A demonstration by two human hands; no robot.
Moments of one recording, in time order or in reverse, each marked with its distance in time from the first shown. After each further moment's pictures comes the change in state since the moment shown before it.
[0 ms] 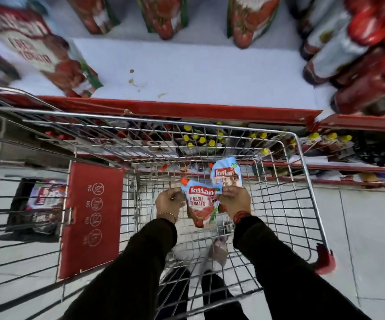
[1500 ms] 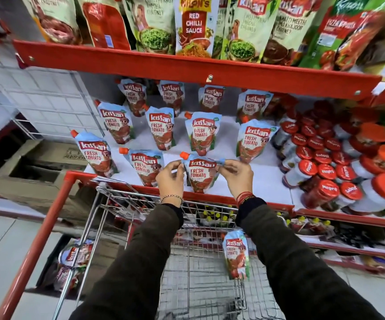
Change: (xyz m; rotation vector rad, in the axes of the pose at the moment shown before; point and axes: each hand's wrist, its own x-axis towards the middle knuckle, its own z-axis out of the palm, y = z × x) left_hand -0.088 0.293 -0.141 -0.198 0.402 0.675; right_hand -0.119 -0.303 0.037 -0.054 0.014 -0.801
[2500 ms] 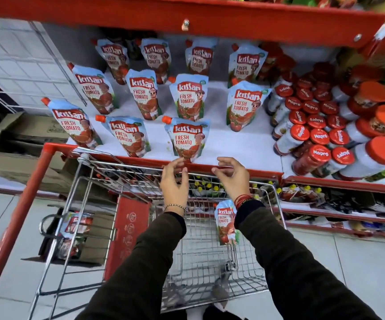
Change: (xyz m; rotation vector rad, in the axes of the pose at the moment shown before) left_hand -0.094 -0.051 0.026 0.043 -0.038 0.132; right_hand -0.058 0.070 -0.039 -0.078 -0.093 0.073
